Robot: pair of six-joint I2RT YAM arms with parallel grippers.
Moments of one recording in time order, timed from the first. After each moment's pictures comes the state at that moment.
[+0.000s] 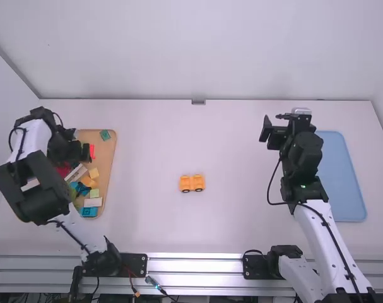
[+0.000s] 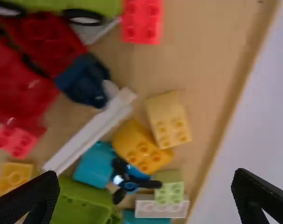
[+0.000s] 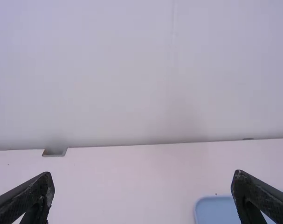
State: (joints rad) left arm 0.59 1.92 1.53 -1.13 0.04 0.31; right arm 0.06 1.04 0.69 0.17 0.06 0.02
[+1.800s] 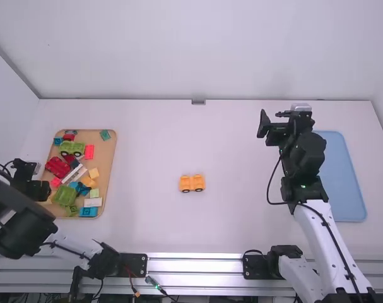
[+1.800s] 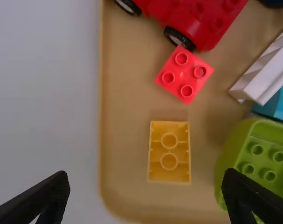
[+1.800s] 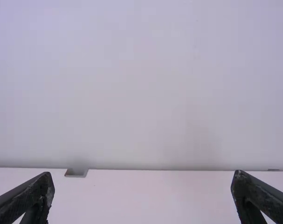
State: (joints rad) left arm 1.07 1.77 1.18 -0.69 0.18 0.95; right arm 0.06 1.04 0.69 0.27 -0.04 0.02
